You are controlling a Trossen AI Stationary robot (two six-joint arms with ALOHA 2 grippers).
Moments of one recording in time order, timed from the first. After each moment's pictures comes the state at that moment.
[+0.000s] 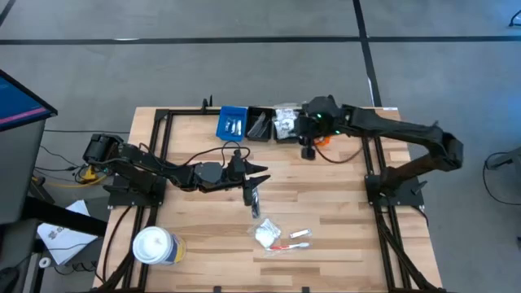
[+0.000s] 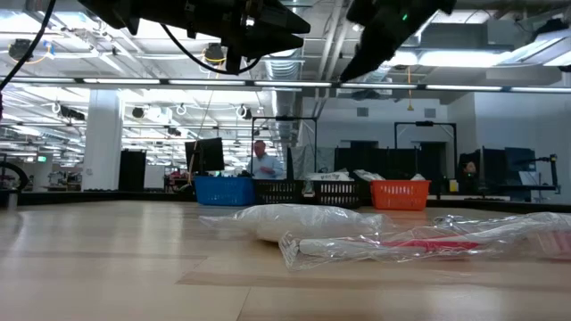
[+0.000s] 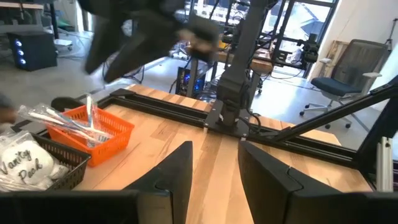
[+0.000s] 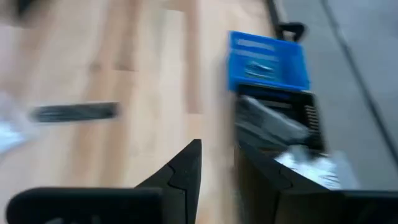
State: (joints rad) left arm -0.17 1.51 0.76 0.67 -0.42 -0.19; right arm -0.34 1.35 1.19 -0.56 -0.09 -0.35
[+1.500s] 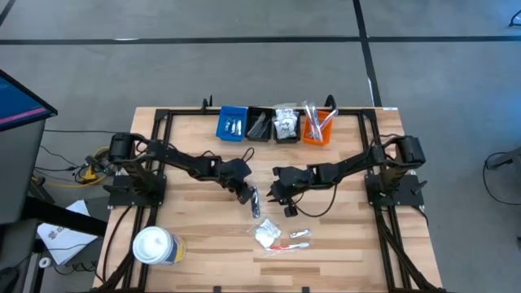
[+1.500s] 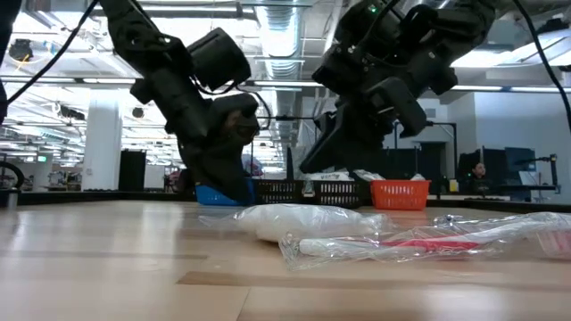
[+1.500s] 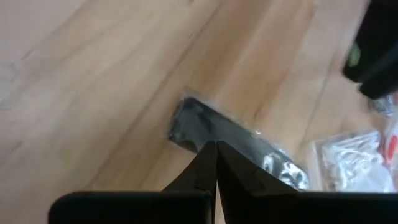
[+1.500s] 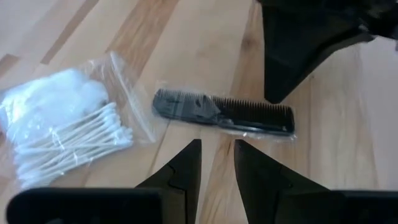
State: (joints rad) left arm 0.04 1.73 0.76 0.08 0.13 -0.68; right arm 0.08 1.75 0.85 0.18 -0.10 -0.17
